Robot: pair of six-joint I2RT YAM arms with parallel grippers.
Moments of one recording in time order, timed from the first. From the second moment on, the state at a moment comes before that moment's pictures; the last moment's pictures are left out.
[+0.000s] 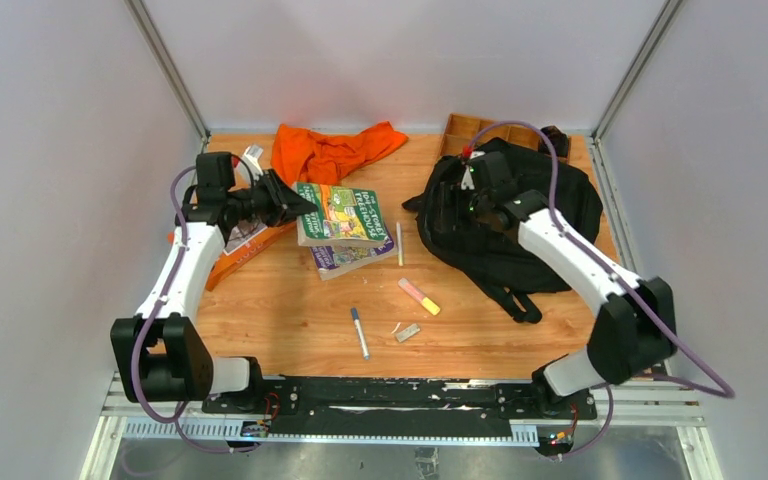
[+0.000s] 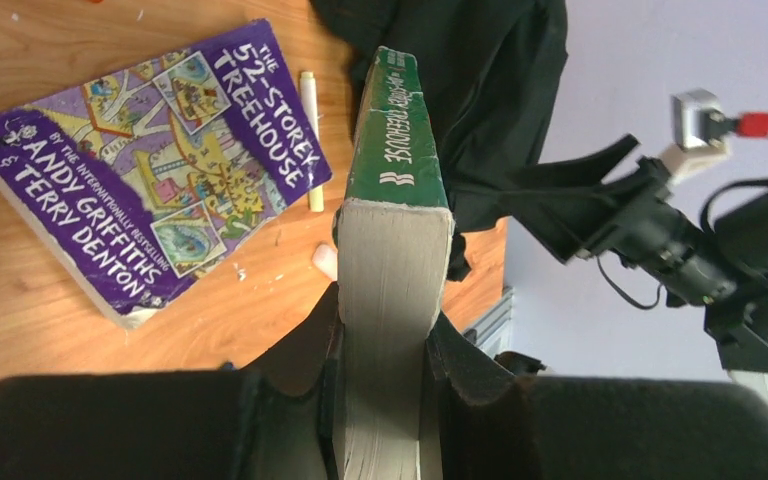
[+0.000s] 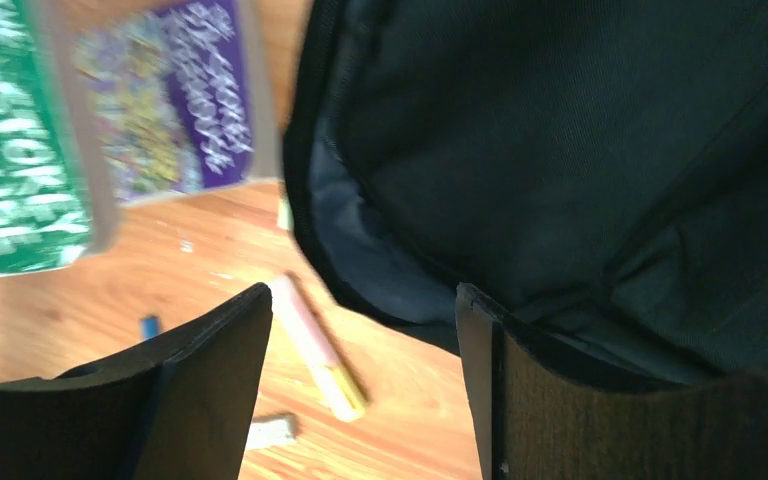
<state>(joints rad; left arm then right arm) 0.05 1.30 1.06 -0.41 0.80 -0.68 0.45 1.40 1.19 -0.50 -0.08 0.34</state>
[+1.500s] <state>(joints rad) -0.04 1.18 1.03 -0.46 0.81 -0.61 0.46 1.61 1.36 -0.54 0.06 0.26</state>
